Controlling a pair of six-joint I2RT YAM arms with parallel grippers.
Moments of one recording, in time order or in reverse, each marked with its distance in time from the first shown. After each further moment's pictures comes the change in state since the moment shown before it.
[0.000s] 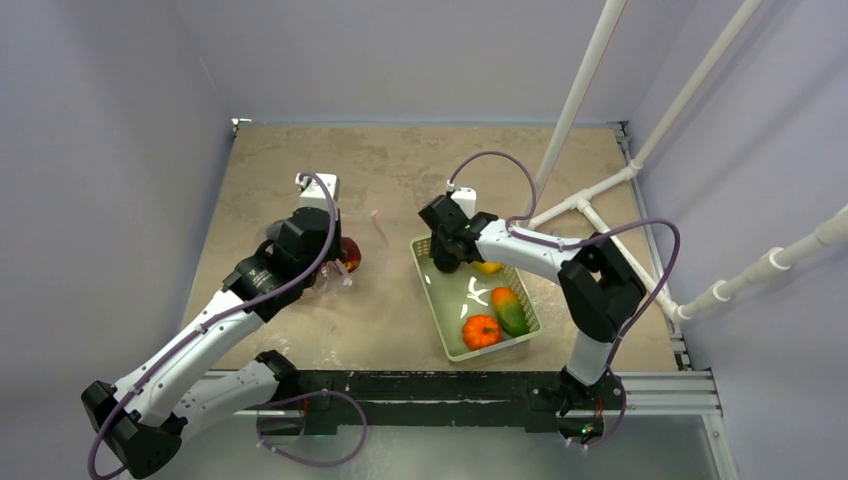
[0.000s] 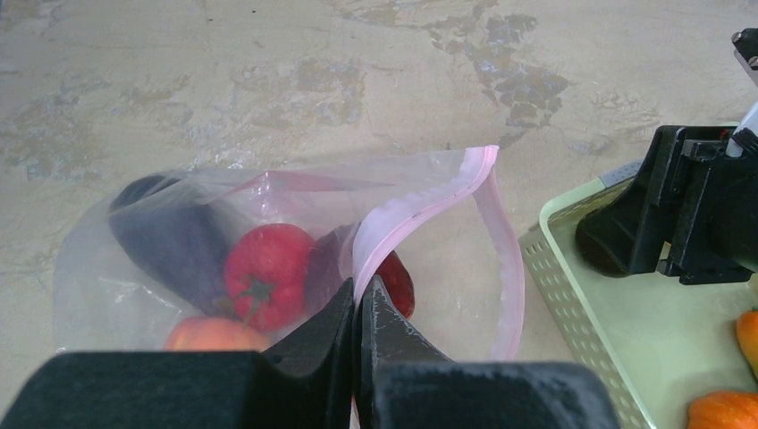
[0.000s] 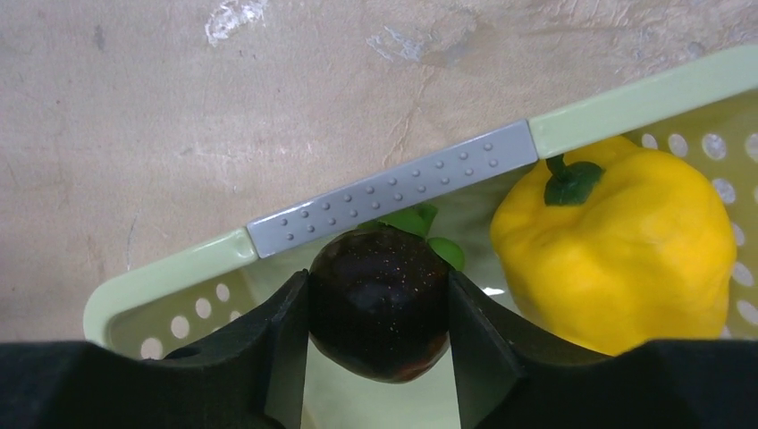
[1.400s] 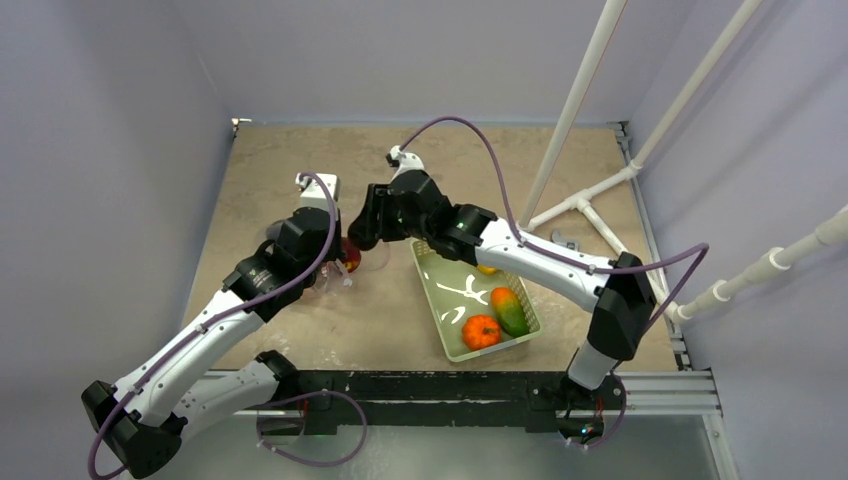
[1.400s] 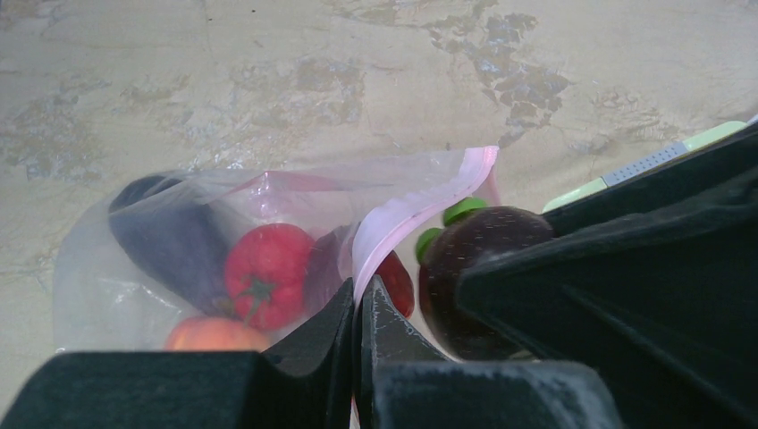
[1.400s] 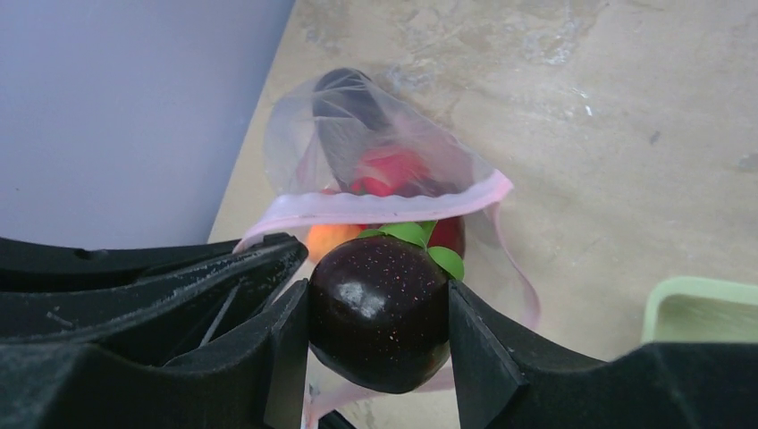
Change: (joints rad) left arm 0.000 0.001 0.000 0.000 0.000 0.000; right arm 0.188 -0.112 0.275 0.171 -0.291 -0.056
